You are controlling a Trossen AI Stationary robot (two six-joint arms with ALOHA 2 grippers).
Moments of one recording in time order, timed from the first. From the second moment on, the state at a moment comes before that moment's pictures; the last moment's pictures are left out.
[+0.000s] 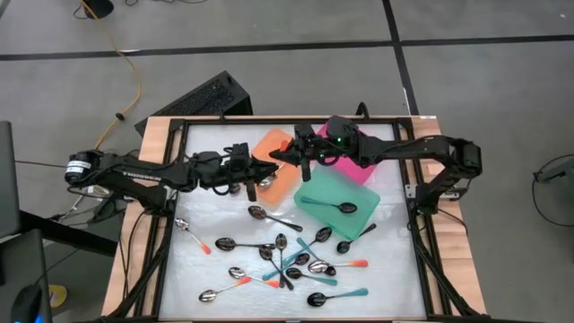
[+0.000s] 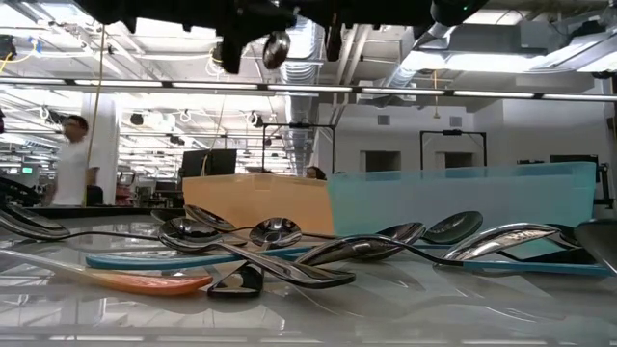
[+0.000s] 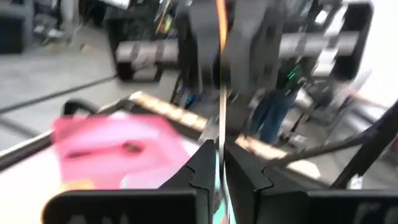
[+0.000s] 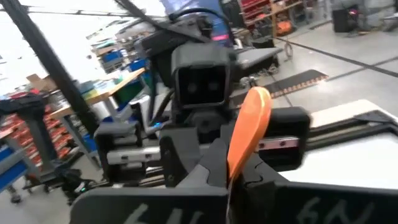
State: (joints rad) left arm 0.06 1.21 0.70 0.47 -0.17 -0.35; right arm -0.22 1.58 1.17 0.43 -0.35 0.37
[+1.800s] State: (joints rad) left arm 0.07 0.79 0.69 -0.33 -0.51 -0.48; right arm -0.15 2.21 1.75 -0.45 0.25 -0.56
